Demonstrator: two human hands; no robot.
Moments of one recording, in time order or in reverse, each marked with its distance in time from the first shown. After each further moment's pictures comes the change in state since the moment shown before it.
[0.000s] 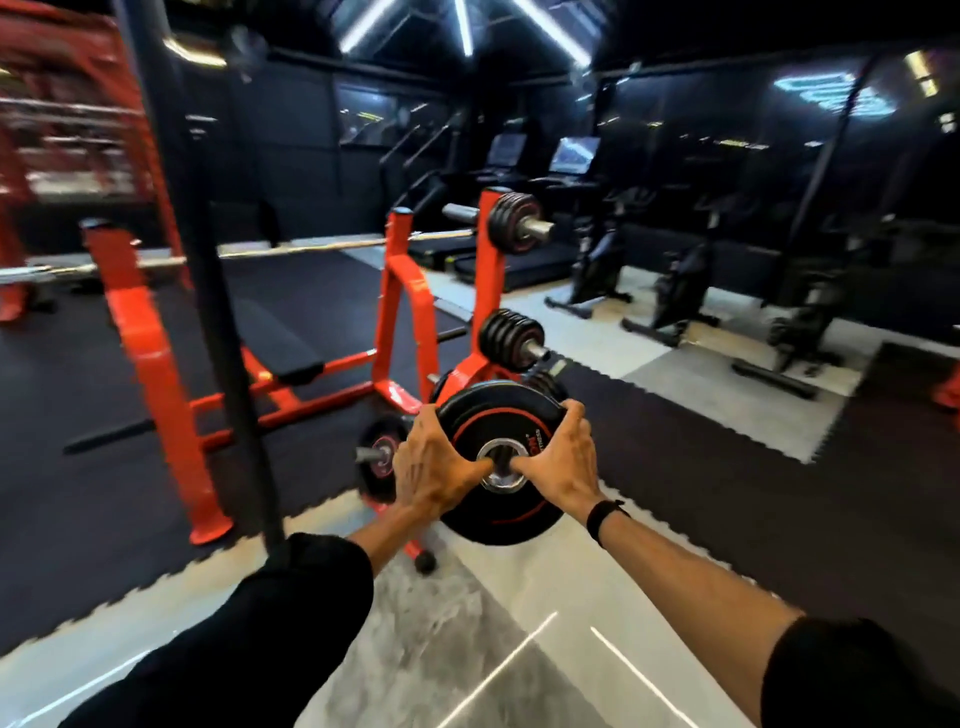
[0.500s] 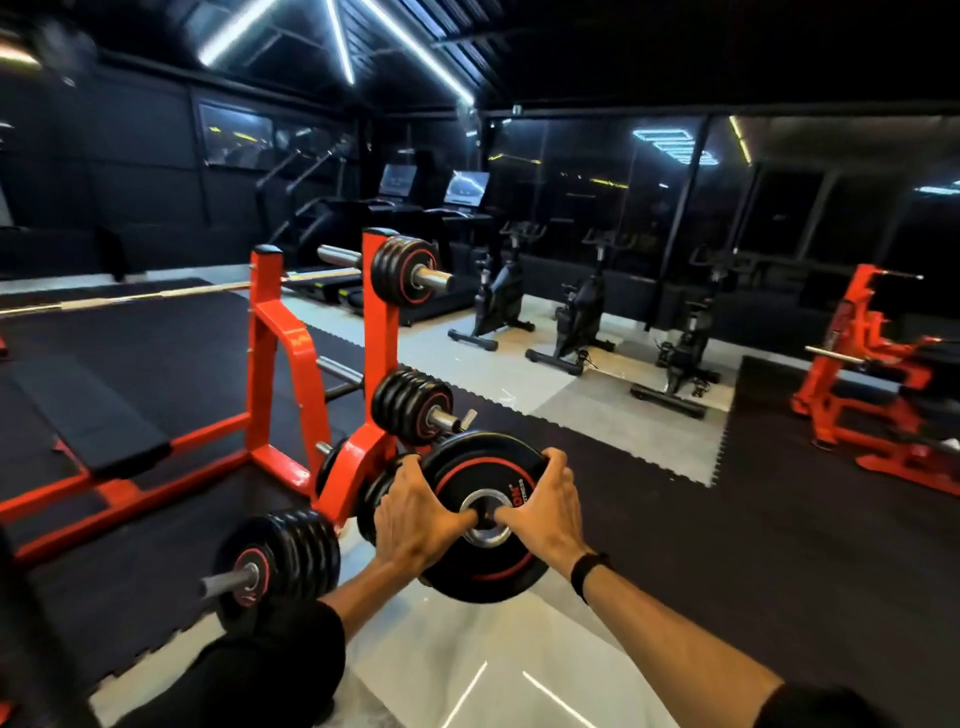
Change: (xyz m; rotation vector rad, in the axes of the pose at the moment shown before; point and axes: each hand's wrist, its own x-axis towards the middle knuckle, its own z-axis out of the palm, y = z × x) left_hand 0.210 0.041 0.187 -0.068 -0.142 0.101; right_hand 0.226 0.091 0.006 -0.070 0.105 0.133
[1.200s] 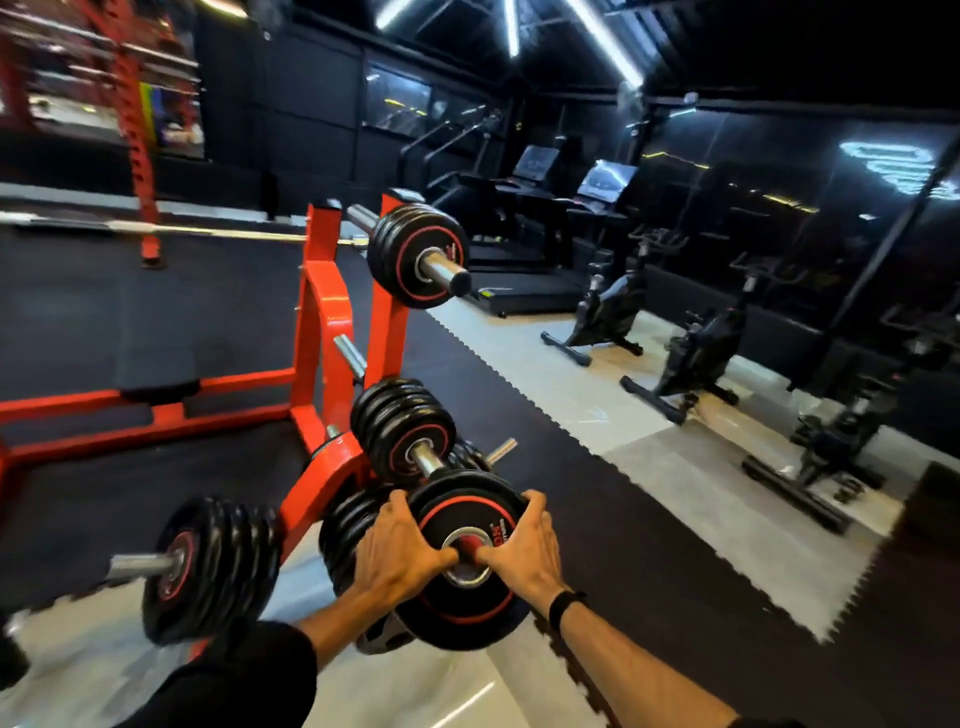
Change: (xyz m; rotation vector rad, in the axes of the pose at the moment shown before) left_hand 0.217 0.016 0.259 0.132 -0.016 -0.393; right_hand 0.340 0.160 0.091 -0.010 -0.418 -0.089
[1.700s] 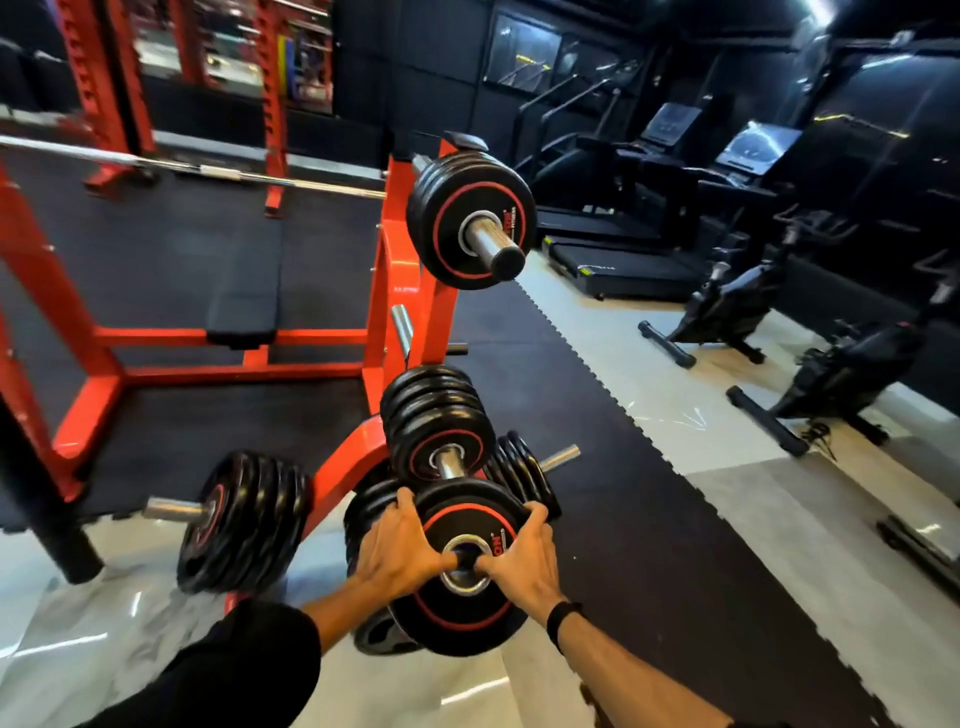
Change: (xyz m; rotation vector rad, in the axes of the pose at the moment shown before) left_hand 0.118 -0.015 0.082 0.049 -0.024 -0.234; right_hand 0.157 0.036 0.052 -0.022 -0.302 -0.065
